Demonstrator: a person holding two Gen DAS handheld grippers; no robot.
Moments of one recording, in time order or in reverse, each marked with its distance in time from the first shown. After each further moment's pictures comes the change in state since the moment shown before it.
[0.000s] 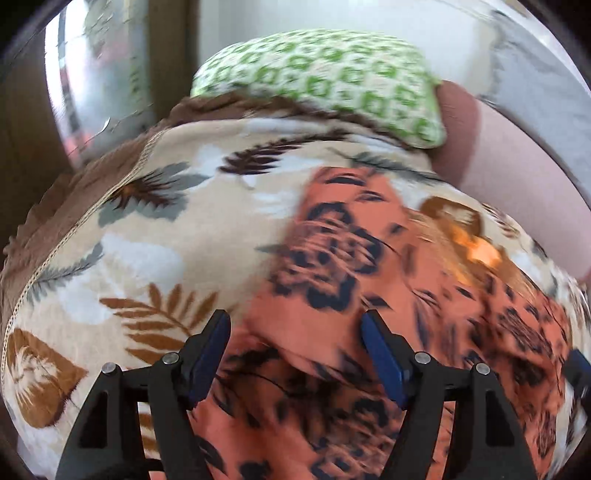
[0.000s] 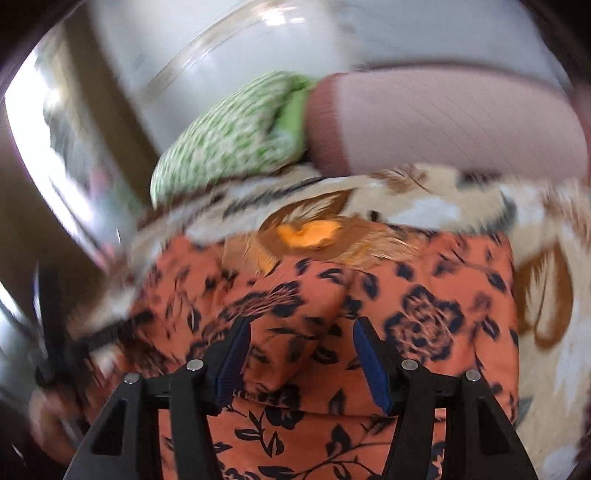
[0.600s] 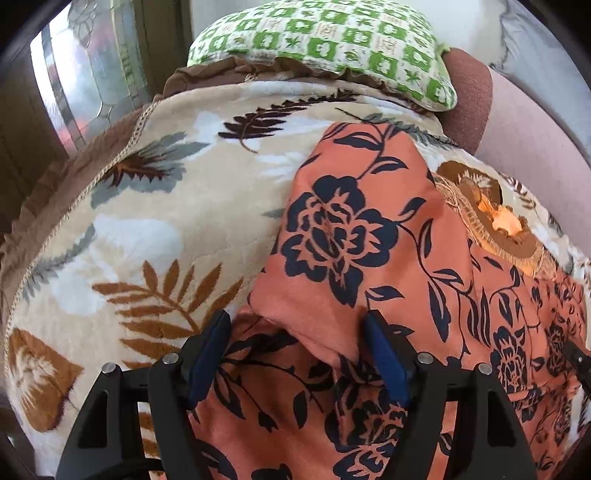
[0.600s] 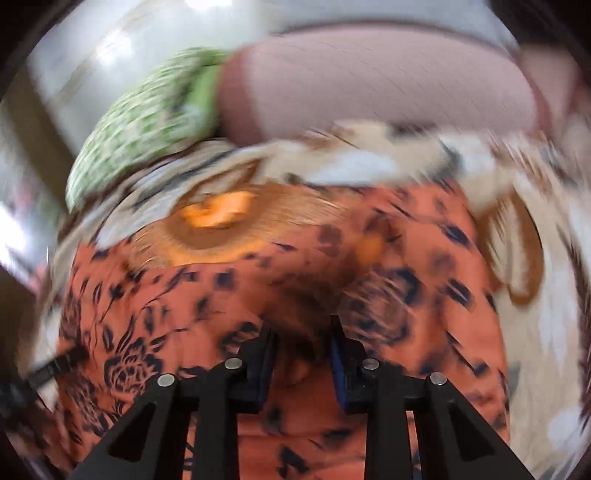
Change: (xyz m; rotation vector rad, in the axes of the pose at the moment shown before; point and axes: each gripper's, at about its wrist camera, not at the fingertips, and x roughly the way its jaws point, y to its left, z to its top) left arm 0.020 -0.005 -0.013 0.060 0.111 0.036; right arm 0.029 -0.075 -0.015 0.314 0.131 -0.218
